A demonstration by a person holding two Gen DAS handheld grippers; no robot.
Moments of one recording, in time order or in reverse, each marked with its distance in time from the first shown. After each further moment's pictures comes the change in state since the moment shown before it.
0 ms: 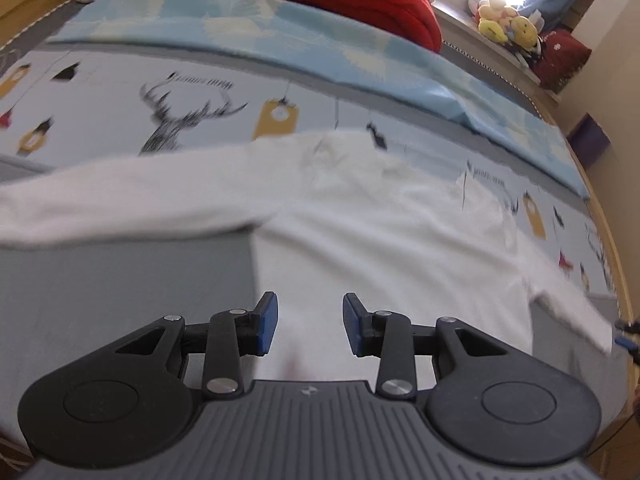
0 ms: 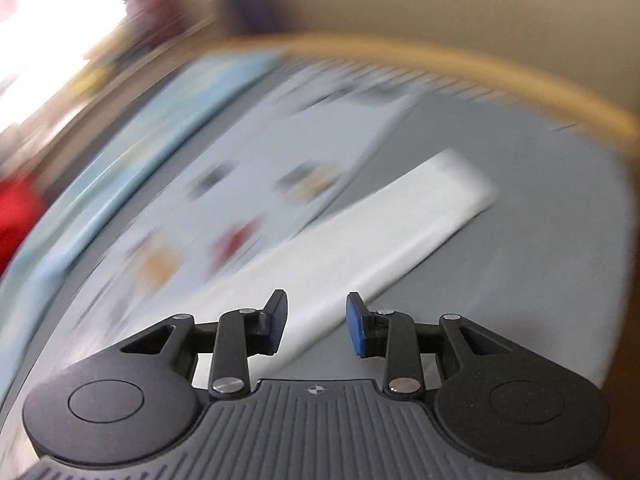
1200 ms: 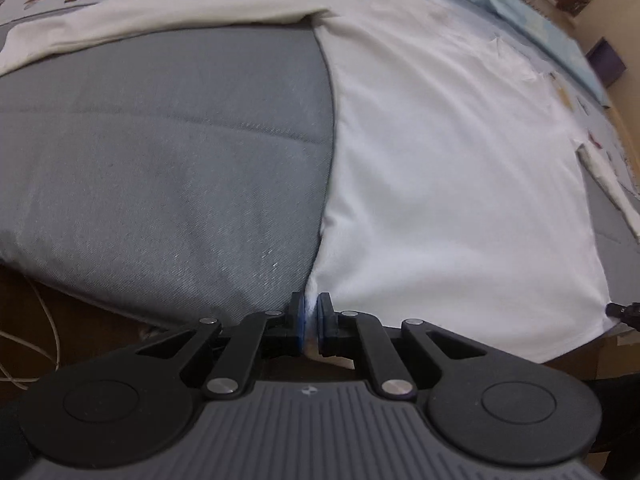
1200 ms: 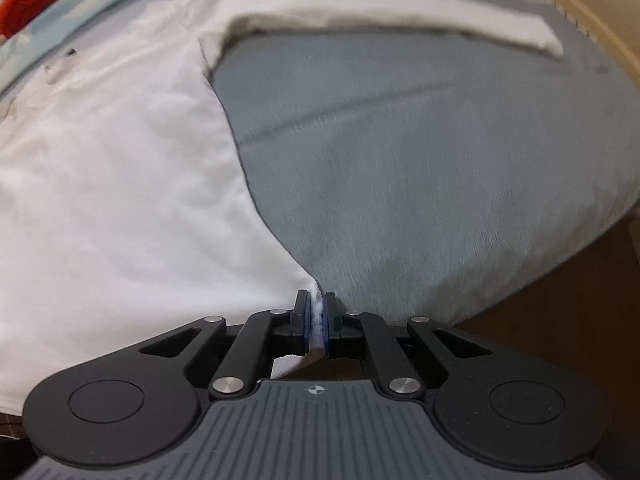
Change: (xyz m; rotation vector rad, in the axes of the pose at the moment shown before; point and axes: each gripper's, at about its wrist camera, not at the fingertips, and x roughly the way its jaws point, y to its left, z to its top) left arm 0.004 0.064 -0.170 0.028 0.234 0.063; right arm -0.041 -0.008 -0.227 -0.495 0.311 -0.026
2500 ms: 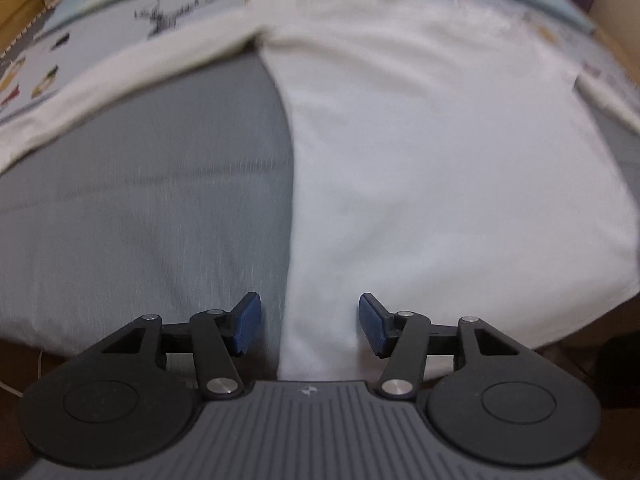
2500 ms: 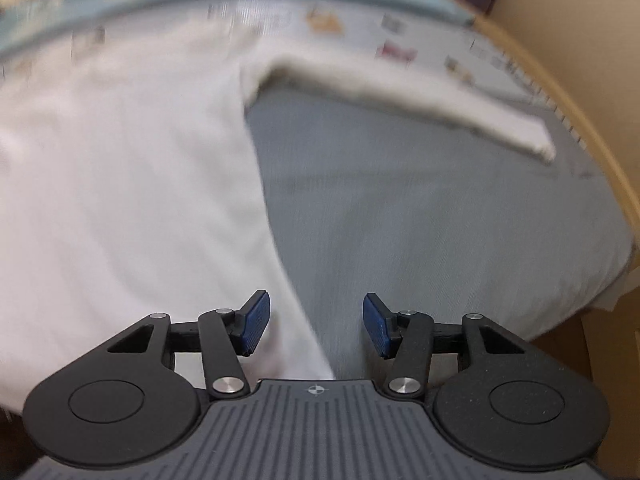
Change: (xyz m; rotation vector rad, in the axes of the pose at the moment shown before) left arm 0.006 -0.047 -0.003 0.250 -0.108 0.116; right arm -0.022 0.044 0.005 -0.186 -0.202 -0.130
